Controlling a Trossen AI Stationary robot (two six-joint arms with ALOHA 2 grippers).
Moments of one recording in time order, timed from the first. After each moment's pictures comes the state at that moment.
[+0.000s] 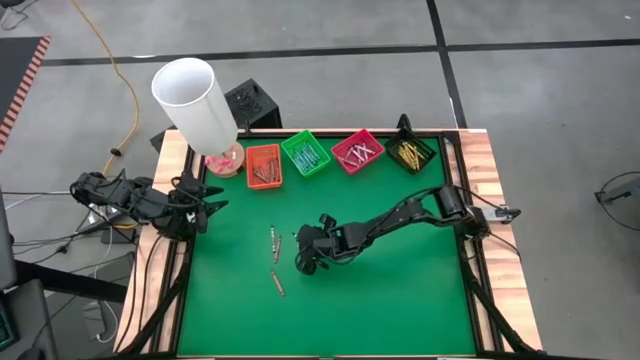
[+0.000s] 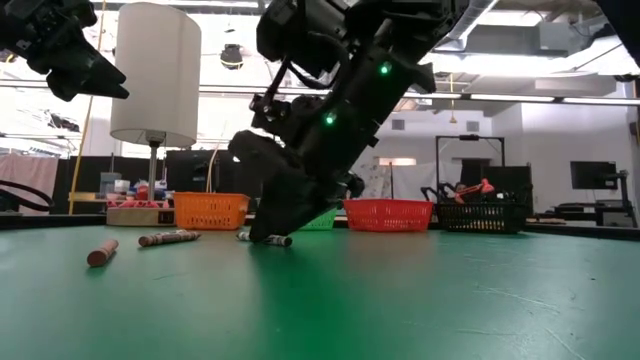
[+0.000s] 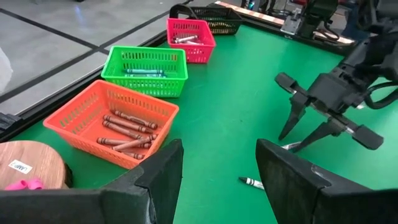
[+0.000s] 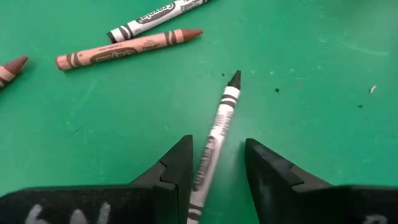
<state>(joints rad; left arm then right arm) -0.35 0.17 0.55 -0.73 -0.69 -0.45 0.21 2.11 1.42 -0.19 0.39 0.50</state>
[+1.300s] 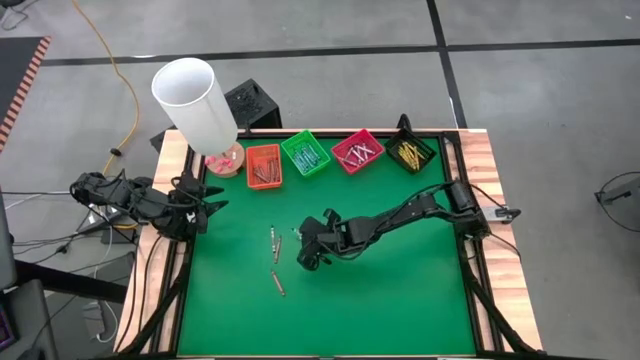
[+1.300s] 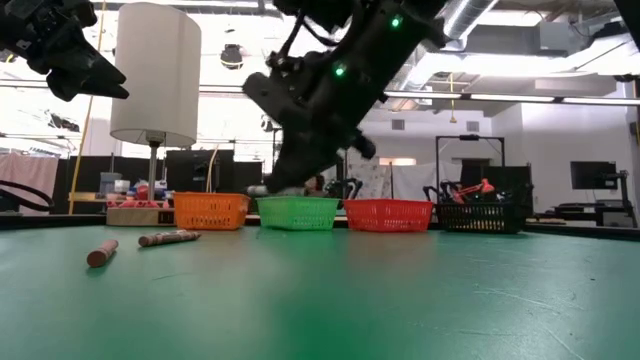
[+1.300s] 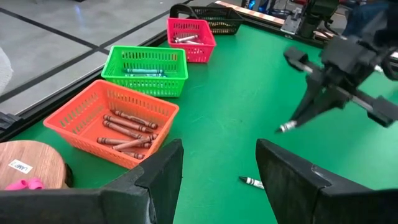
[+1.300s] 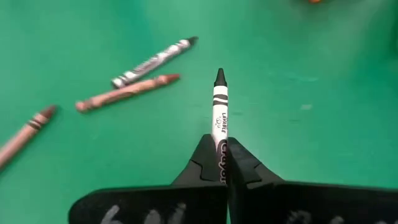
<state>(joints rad) -0.35 0.17 0.55 -0.73 -0.69 -0.45 0.21 1.99 1.42 -0.27 0.45 0.57</state>
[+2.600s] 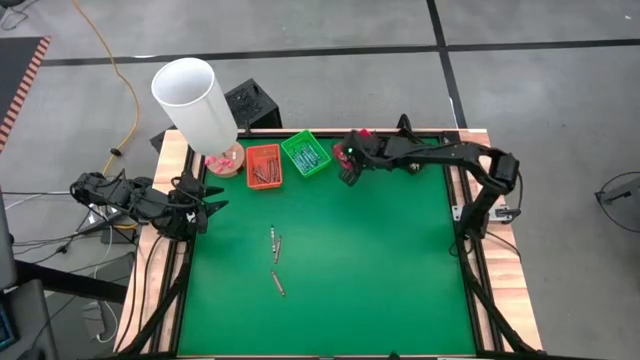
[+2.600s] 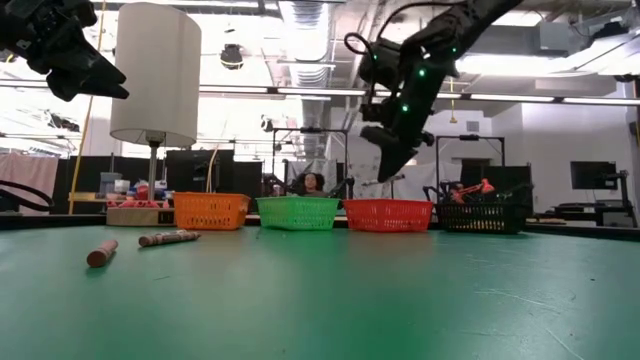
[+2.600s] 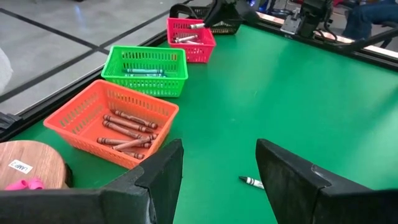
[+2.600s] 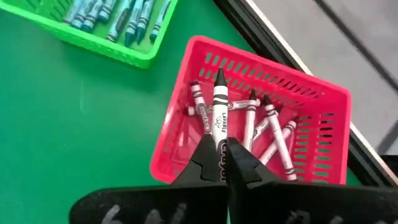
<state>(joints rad) -0.35 0.17 0.55 -0.73 -0.69 -0.45 -0.43 1.66 1.20 -0.49 0.29 0.14</state>
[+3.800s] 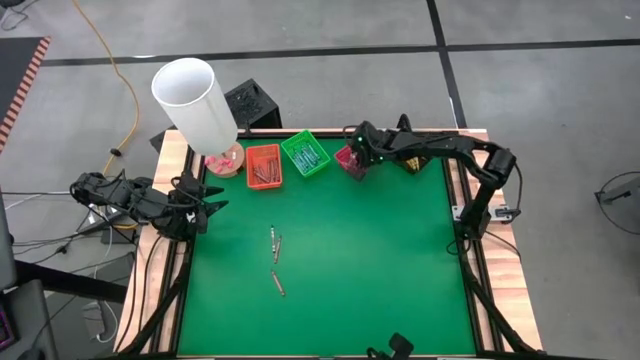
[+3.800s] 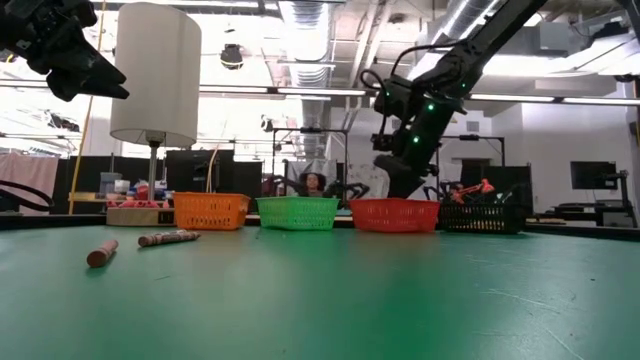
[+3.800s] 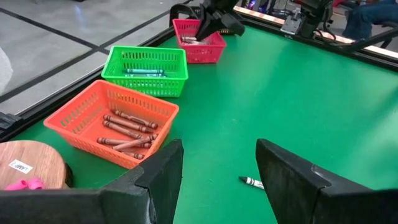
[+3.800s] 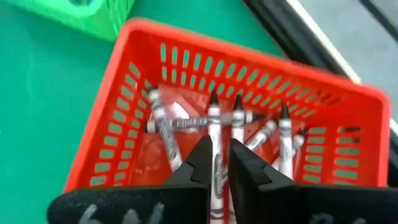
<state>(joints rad) -0.35 0.17 0.55 -0.73 -0.69 -0.45 -0.58 1.71 1.07 -0.30 0.11 0.01</state>
